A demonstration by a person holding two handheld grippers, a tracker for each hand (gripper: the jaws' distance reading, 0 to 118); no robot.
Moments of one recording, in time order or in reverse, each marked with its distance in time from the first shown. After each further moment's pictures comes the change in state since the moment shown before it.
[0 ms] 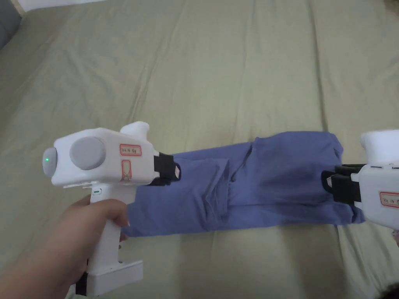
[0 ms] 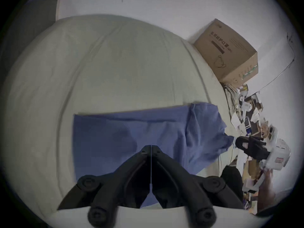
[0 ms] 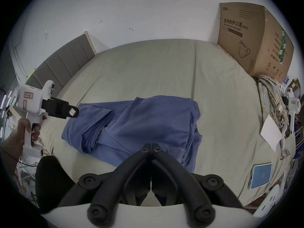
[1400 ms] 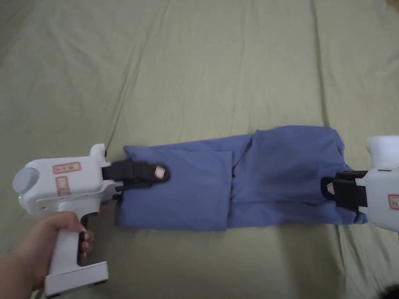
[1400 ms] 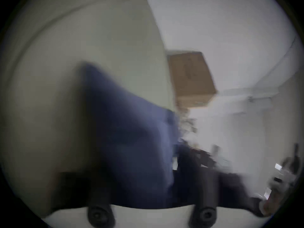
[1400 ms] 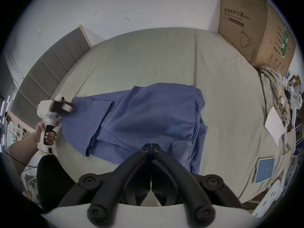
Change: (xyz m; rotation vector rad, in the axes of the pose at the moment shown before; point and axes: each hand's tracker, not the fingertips) left arm -0.118 -0.023 -0.061 0.010 -0.505 0.409; right arm -0.004 0.005 -0.019 -0.097 -0.008 -0.032
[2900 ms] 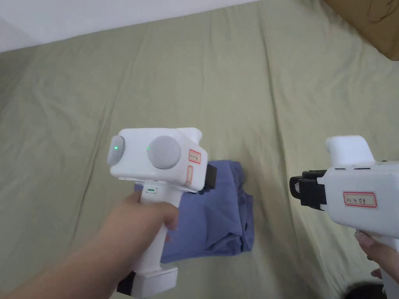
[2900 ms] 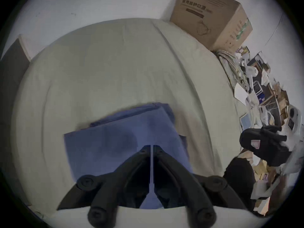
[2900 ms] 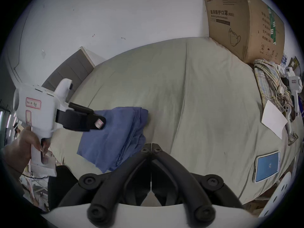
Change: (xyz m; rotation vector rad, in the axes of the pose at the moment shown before) left arm 0.228 -0.061 -0.129 -0.171 0.662 -0.699; right arm 0.045 -0.013 0.035 0.140 0.082 -0.102
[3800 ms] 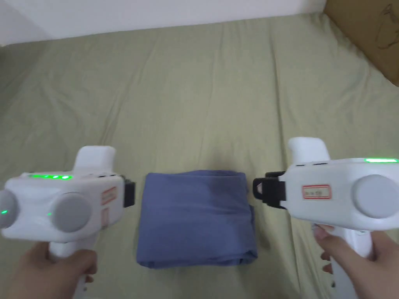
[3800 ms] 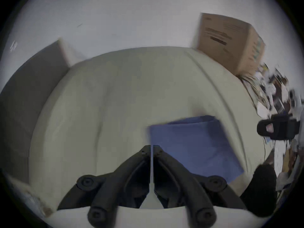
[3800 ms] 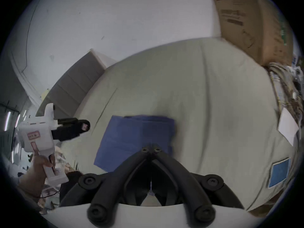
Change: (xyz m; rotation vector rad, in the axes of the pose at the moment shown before) left arm -0.105 -0.083 0.080 0.299 0.324 0.187; right arm -0.053 0.031 -0.037 -0.065 0.136 0.021
